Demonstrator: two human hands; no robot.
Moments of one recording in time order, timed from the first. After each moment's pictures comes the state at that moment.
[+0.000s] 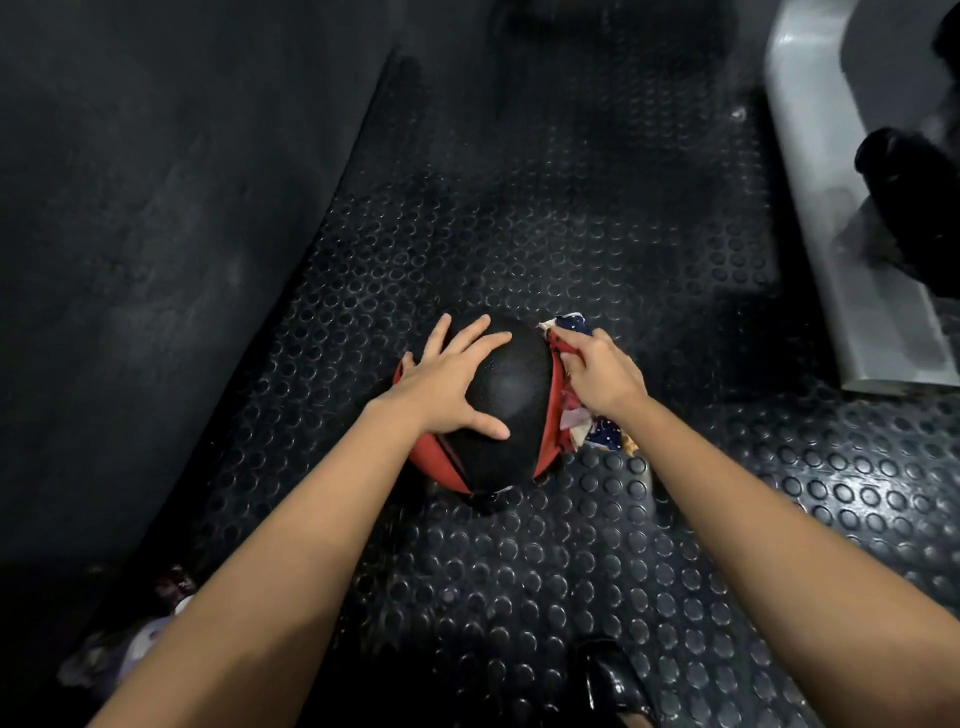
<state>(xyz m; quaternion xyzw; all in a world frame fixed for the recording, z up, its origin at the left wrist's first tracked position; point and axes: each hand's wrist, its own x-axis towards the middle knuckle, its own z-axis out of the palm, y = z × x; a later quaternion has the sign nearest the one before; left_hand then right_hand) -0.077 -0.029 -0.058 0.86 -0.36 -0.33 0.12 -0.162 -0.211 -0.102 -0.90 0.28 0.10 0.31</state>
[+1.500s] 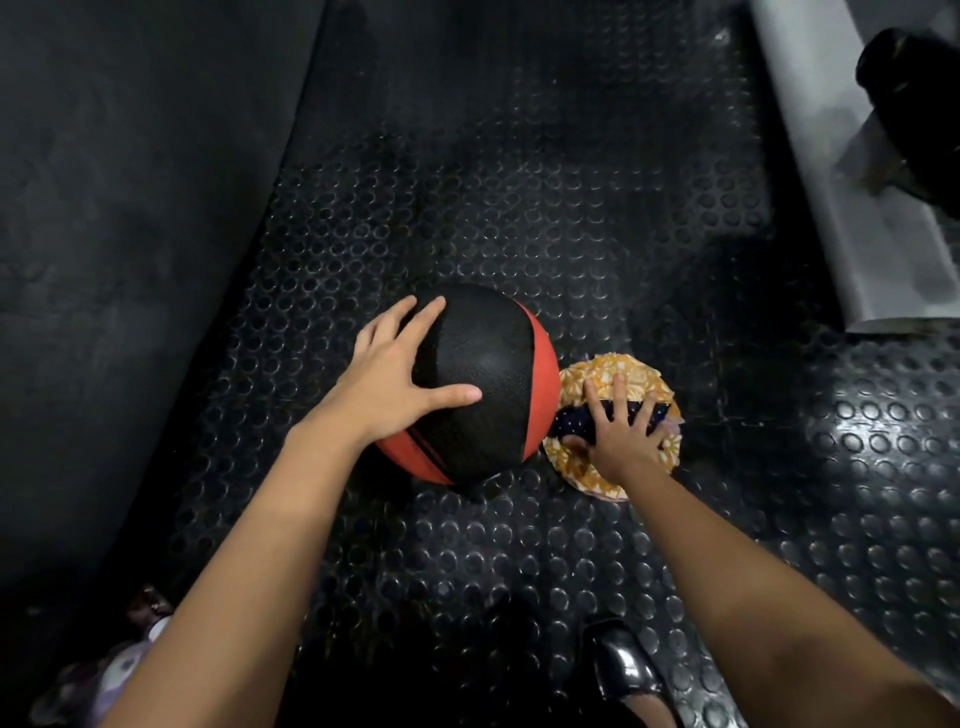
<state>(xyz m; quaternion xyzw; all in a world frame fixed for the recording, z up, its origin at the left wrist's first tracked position) -0.081 -0.015 -0.066 0.89 -0.27 -0.30 0.22 -0.247 -0.215 -0.235 -0.87 0.34 0.33 0.16</state>
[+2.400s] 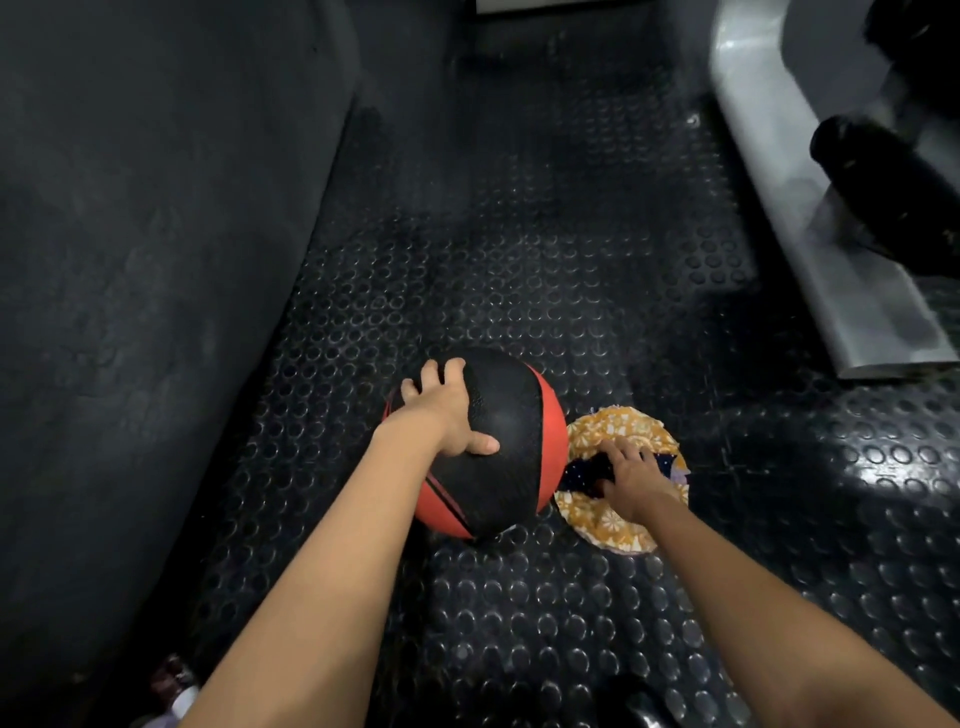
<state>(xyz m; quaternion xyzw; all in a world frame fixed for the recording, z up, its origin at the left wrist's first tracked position) -0.077 -0.067 -0.038 0.89 -0.22 -0.40 0.04 -0.243 -0.230 -0.216 -0.86 0.33 0.31 0.21</state>
